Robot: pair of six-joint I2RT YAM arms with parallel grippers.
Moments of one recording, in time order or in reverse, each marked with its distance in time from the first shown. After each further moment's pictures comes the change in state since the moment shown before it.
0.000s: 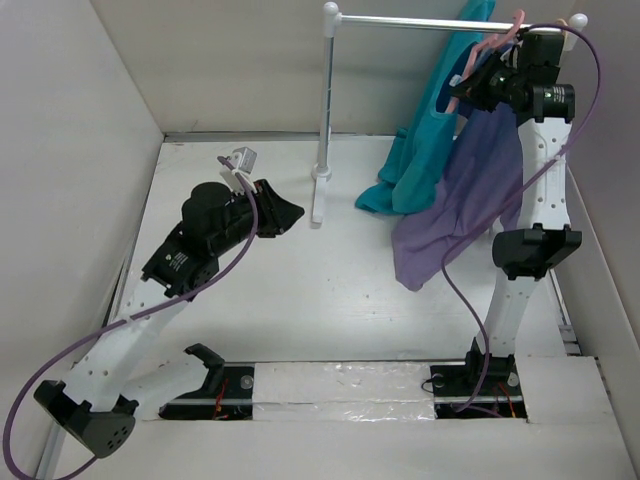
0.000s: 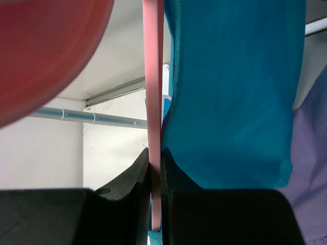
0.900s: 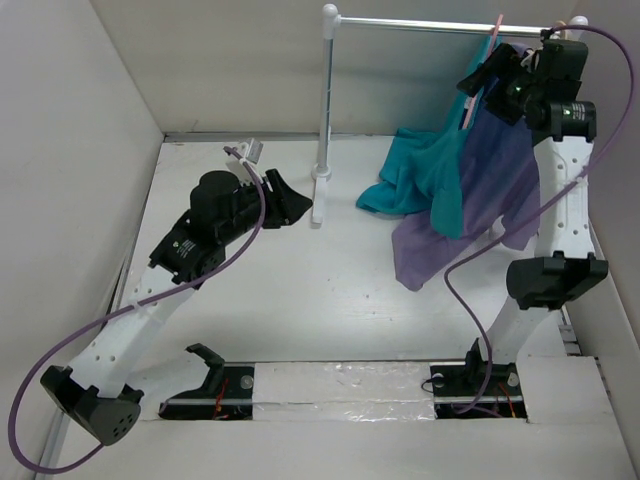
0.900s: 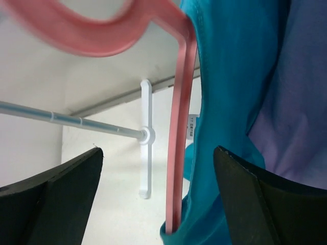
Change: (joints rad) left arm 0.000 0.075 0.046 -0.003 -0.020 0.007; right arm -0.011 -0.270 -0.343 0.132 0.122 -0.053
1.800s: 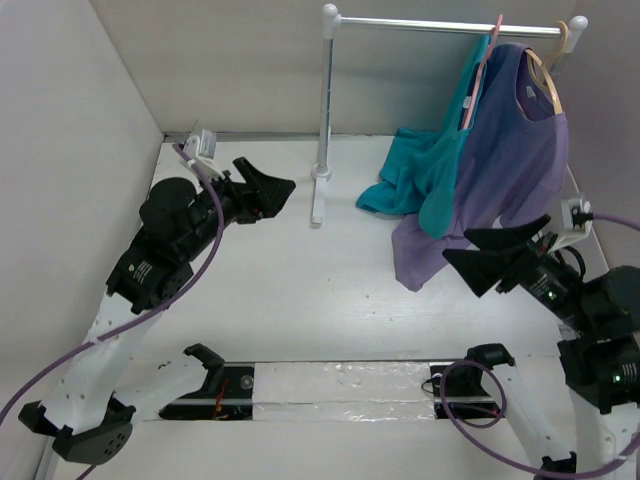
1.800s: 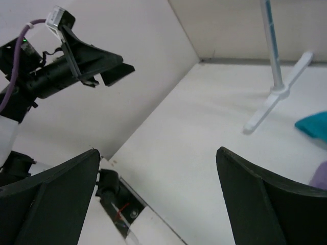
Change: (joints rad) left arm 0.000 -0.081 0.190 -0.090 -0.115 -0.011; right arm 0.228 -1.291 -1.032 0.296 -0.317 0.059
